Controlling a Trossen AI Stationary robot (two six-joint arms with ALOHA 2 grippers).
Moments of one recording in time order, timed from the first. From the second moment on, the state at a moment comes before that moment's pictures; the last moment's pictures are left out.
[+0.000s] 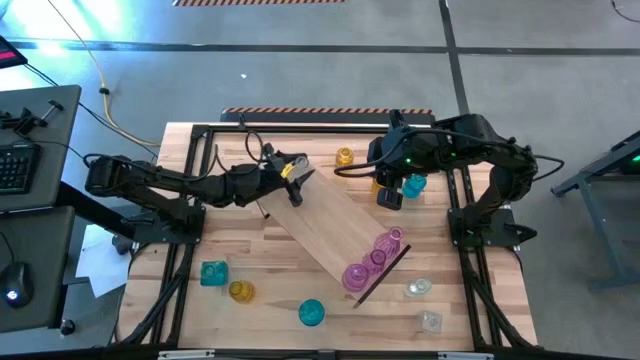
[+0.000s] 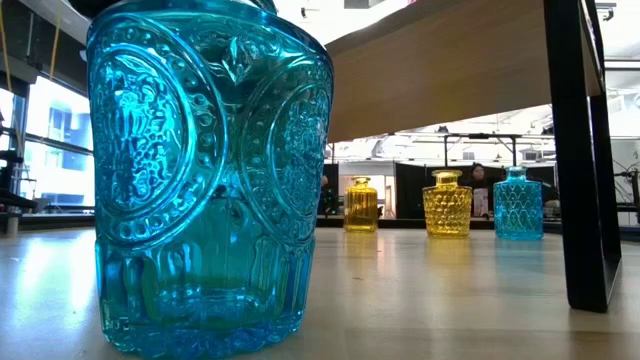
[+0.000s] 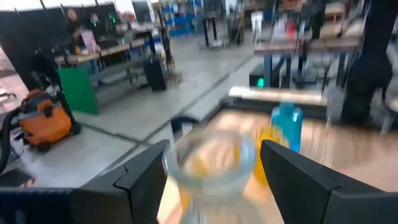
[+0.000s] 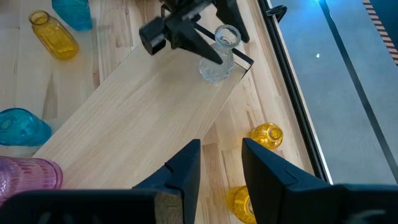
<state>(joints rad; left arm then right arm) 0.06 1.33 0.65 0.60 -0.50 0.11 0.09 1.71 2.36 -1.57 0.29 0.13</state>
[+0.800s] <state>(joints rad) -0.27 0.97 0.65 0.19 -0.67 0.12 0.21 1.57 2.30 -1.57 0.36 0.20</state>
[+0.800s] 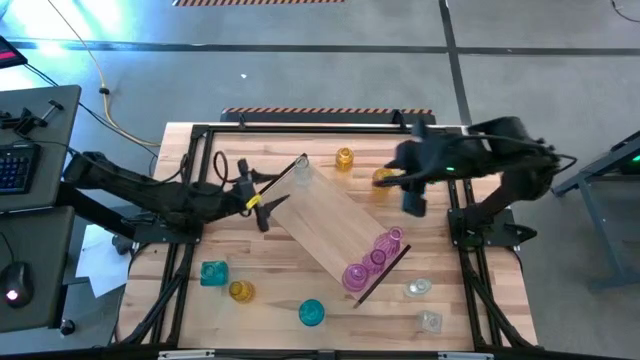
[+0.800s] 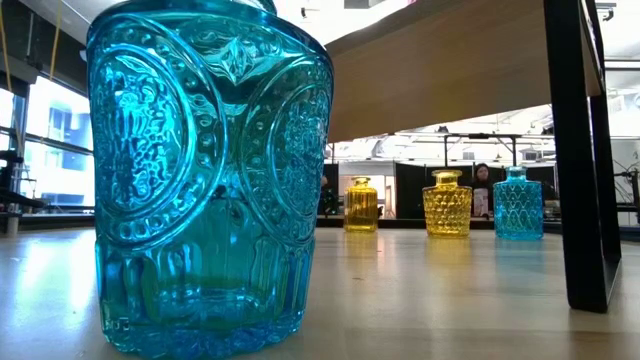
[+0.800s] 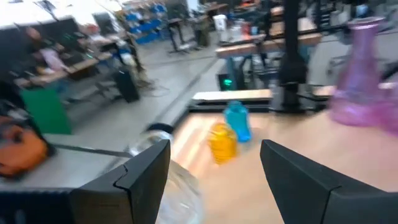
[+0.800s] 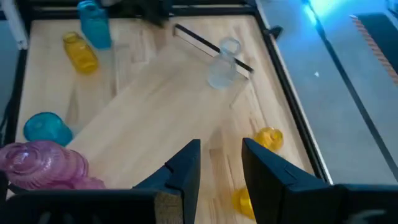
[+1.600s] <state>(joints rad) -0.60 1.13 0.65 0.33 -0.67 -0.03 0.98 1.28 1.49 -1.51 0.49 1.30</state>
